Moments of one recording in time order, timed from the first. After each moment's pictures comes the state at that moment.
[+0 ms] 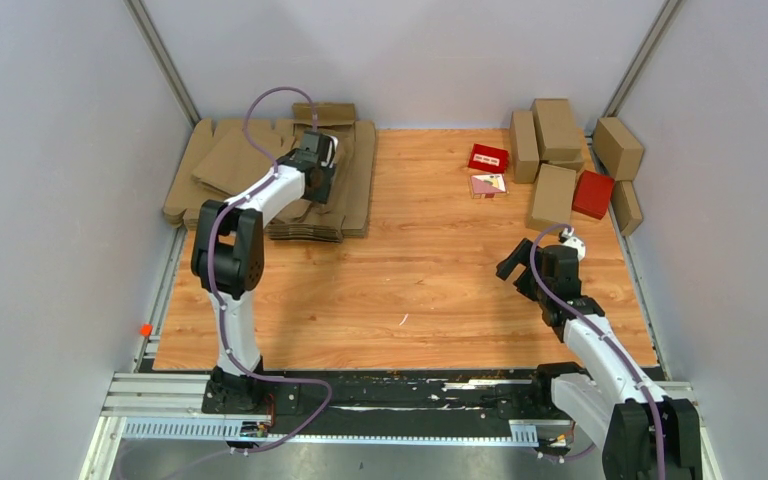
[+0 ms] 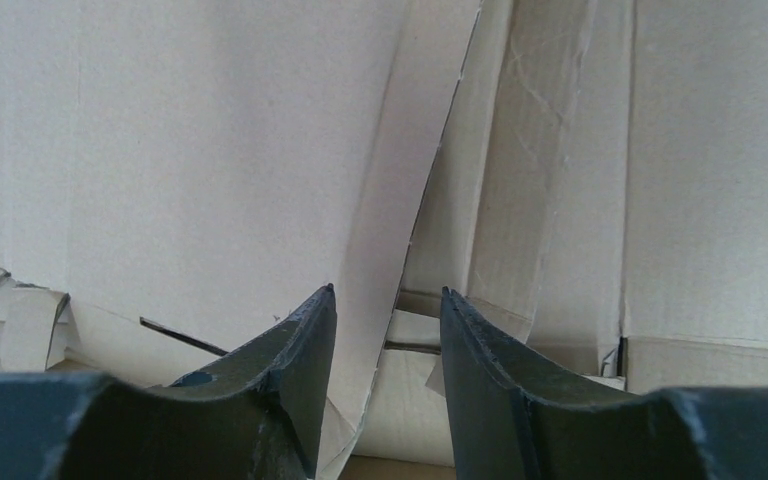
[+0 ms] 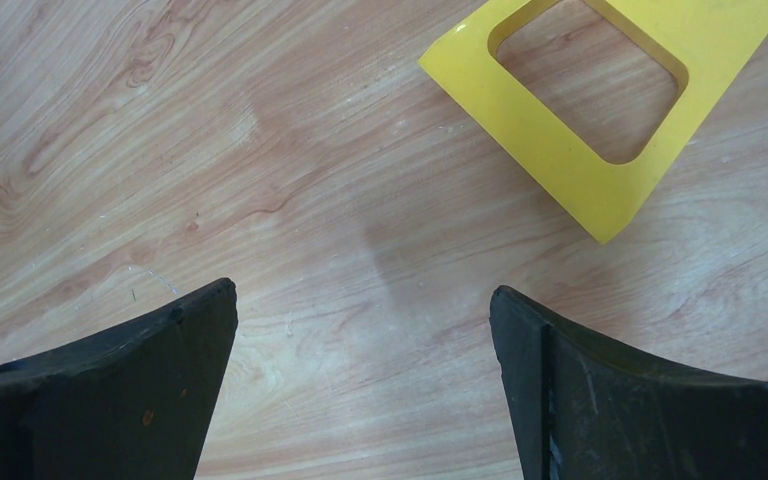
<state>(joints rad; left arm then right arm) -0.29 2.01 1.55 -0.47 -0.24 0.01 0.09 0.91 0.37 -0.15 0.05 0.63</state>
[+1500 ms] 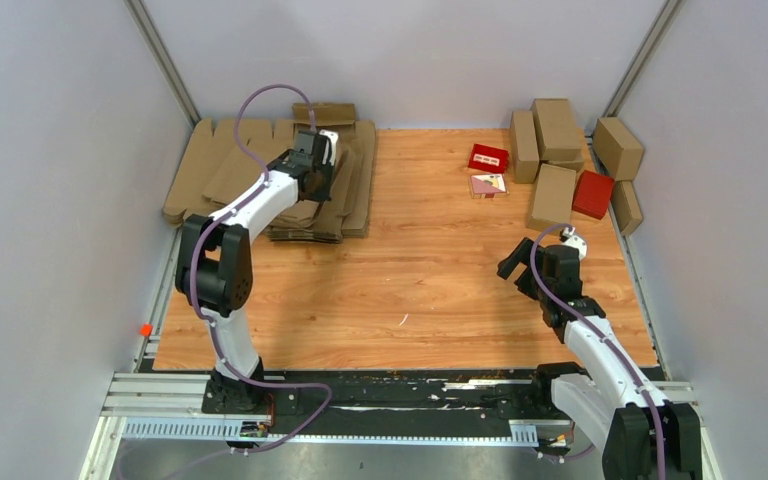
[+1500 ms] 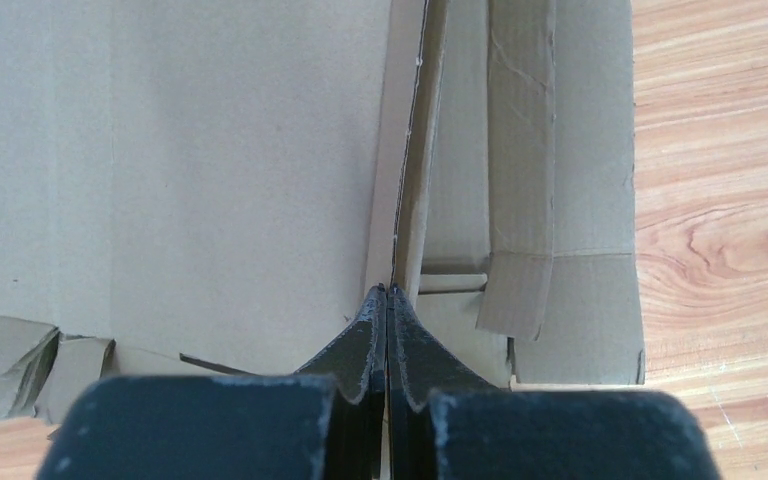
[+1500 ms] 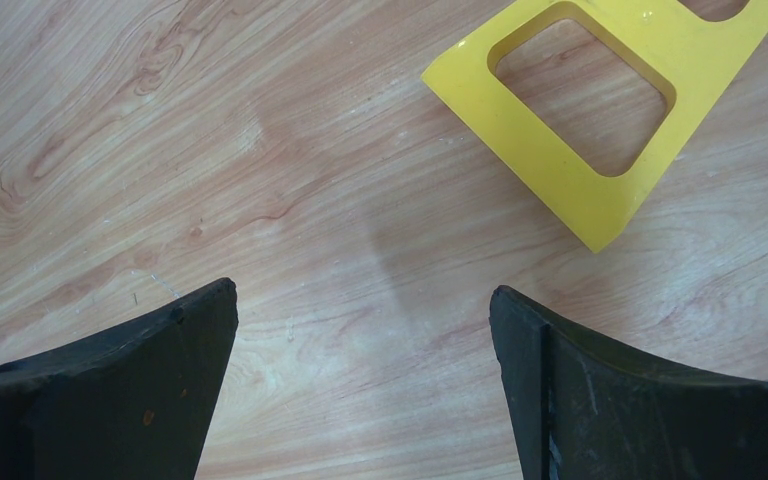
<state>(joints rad) -0.32 1.87 1.47 -0.46 -0.11 -0.06 0.09 0.89 0.37 -0.14 0.06 0.61</state>
